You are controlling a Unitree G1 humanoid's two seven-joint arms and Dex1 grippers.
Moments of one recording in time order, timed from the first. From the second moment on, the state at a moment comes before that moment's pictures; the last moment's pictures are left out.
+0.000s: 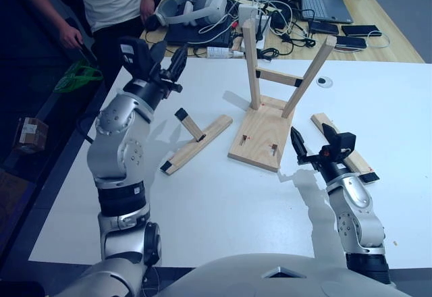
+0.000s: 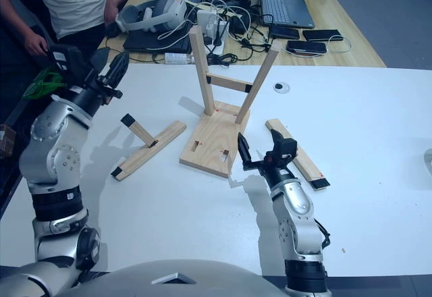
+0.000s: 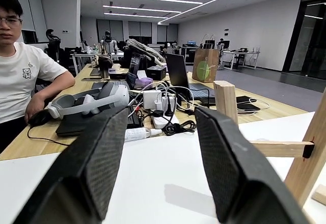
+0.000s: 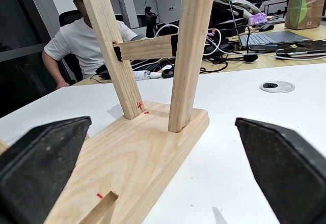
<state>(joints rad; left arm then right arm) -0.35 0.28 0.22 -0.23 -0.33 0.46 -0.32 0.19 -0.12 0.00 -0.24 0.33 0.13 0.29</state>
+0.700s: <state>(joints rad) -0.28 0.22 0.18 -0.18 -0.42 0.61 -0.19 0.19 -0.14 -0.03 -0.22 0.33 0.10 0.34</state>
